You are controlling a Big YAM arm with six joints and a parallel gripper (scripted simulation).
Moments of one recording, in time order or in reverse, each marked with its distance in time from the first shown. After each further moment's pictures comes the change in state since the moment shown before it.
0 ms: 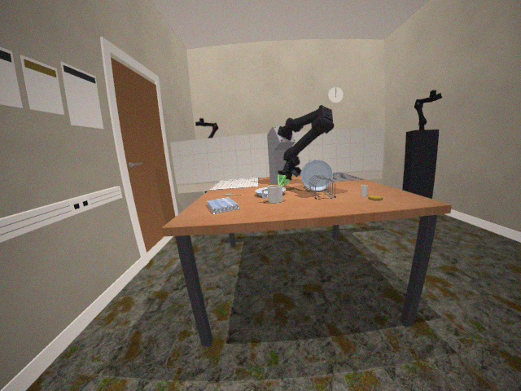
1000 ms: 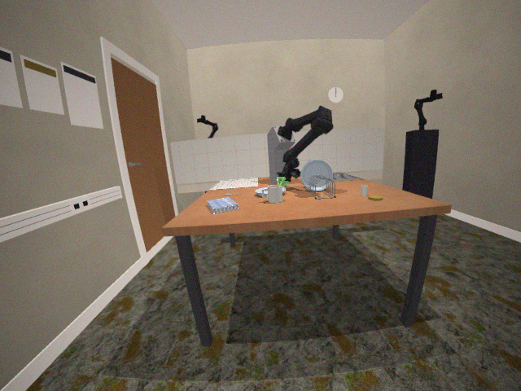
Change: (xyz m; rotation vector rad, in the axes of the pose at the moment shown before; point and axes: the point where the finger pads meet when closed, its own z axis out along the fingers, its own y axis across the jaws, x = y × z) arm 0.000 0.001 0.014 -0.001 -0.001 0.000
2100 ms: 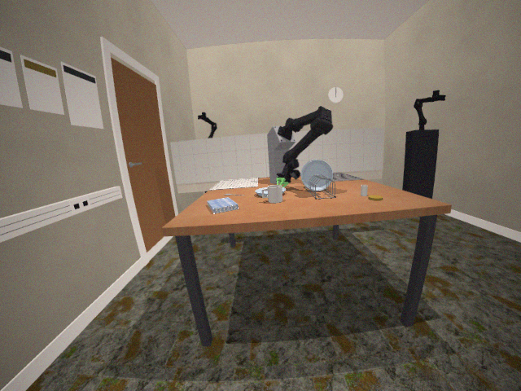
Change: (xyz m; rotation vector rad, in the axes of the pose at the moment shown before) arm 0.000 0.001 0.007 0.000 0.000 0.000
